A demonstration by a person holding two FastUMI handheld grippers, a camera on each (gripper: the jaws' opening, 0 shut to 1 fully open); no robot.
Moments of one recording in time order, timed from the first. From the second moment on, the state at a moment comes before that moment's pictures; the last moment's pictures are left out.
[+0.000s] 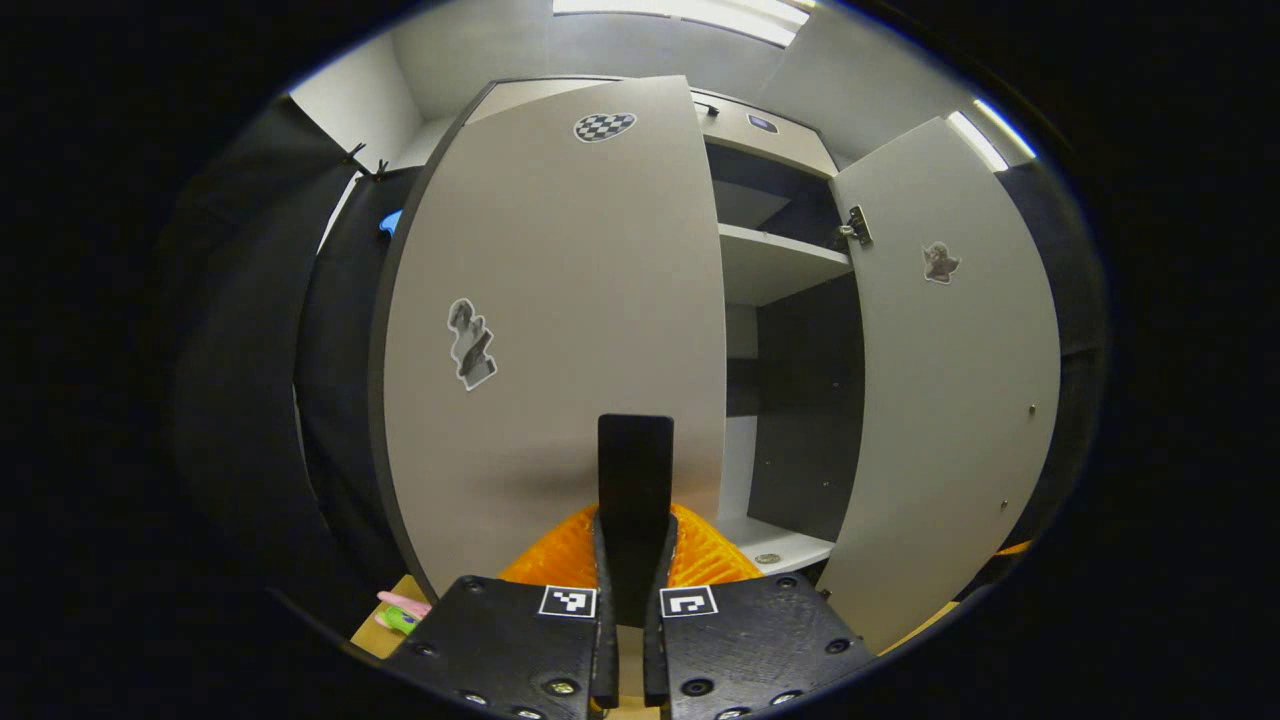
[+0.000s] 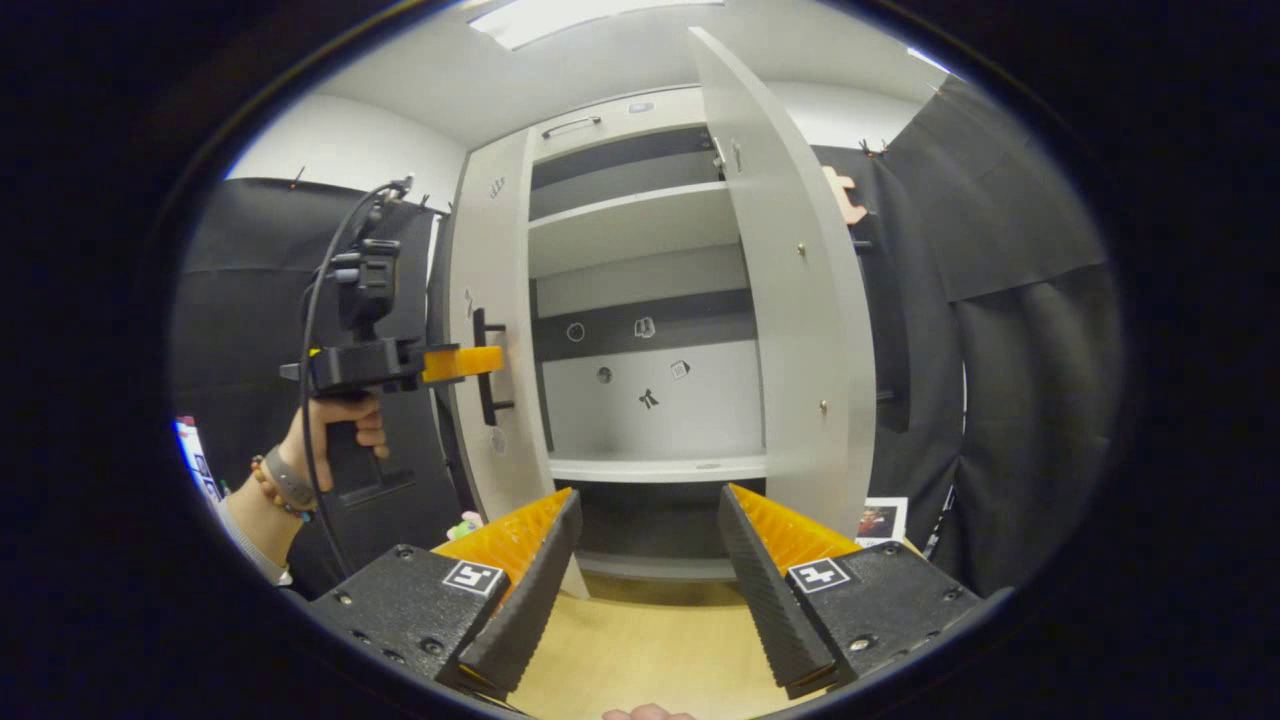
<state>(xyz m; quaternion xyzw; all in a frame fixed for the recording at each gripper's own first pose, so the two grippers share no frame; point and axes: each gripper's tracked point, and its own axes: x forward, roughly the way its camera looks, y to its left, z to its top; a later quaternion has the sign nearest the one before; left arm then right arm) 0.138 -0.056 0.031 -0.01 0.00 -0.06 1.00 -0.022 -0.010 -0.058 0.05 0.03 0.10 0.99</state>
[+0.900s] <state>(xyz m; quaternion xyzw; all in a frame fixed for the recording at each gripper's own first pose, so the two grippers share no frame) 0.046 0.052 0.035 0.00 -0.01 0.04 1.00 -0.016 0.037 -0.055 0.04 0.03 0.14 0.99</state>
